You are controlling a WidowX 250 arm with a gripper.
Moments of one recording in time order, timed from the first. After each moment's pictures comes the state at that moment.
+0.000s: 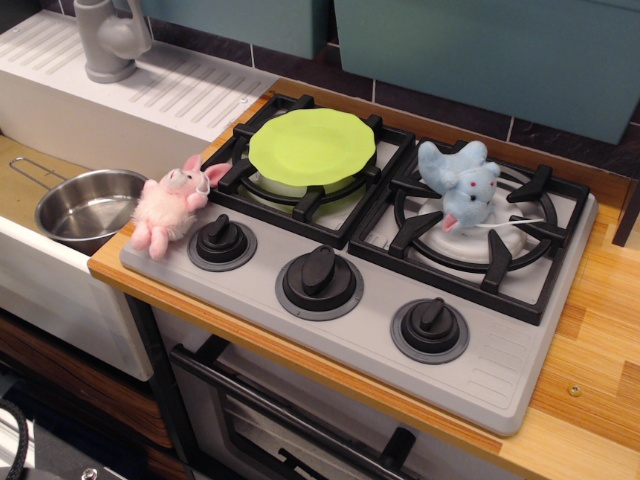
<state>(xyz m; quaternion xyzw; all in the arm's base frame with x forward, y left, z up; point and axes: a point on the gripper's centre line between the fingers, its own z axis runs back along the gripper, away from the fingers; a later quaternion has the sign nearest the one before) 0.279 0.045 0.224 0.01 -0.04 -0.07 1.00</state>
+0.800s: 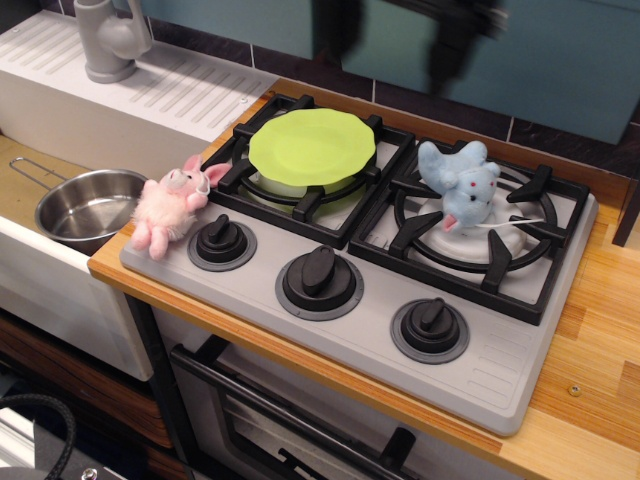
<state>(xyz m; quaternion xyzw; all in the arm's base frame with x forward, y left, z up) 0.298 -0.042 0.159 0.02 -0.05 0.00 1.00</state>
